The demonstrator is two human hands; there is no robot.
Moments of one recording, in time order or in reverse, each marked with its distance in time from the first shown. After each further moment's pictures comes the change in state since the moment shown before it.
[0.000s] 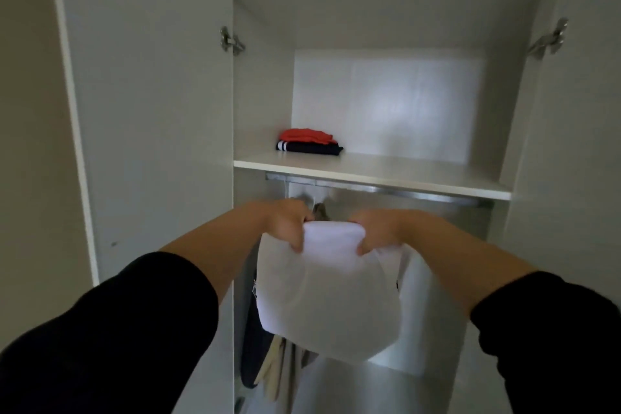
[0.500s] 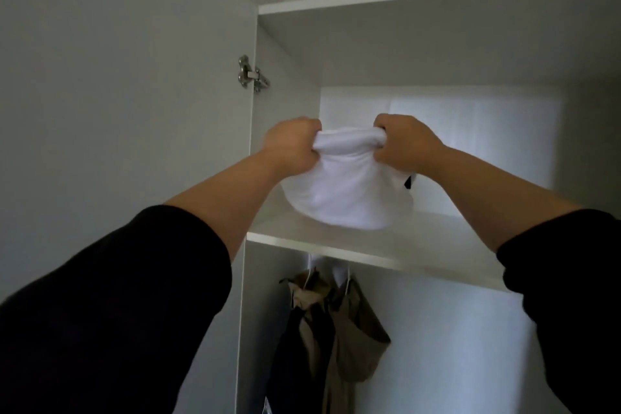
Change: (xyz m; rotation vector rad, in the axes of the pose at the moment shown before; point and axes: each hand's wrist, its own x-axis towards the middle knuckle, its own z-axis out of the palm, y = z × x) left_hand 0.149 -0.148 -0.220 0.298 0.972 -0.036; right_hand 0.232 0.012 -0.222 -0.134 0.944 -0.051
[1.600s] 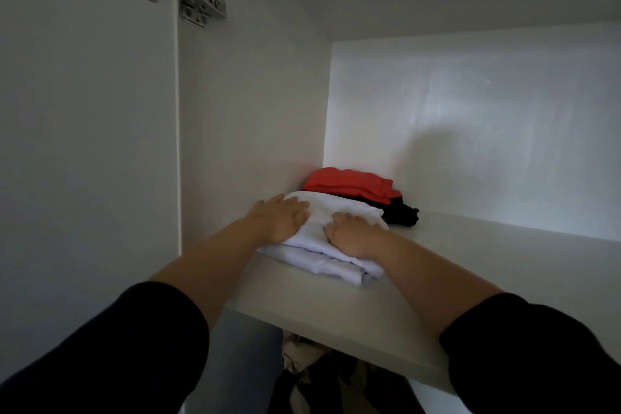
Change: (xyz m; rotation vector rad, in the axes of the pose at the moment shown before) left_hand 0.059 -0.108 0.280 0.031 -0.677 -0.216; right_hand 0.078 0.061 0.321 -0.235 -0.695 0.012
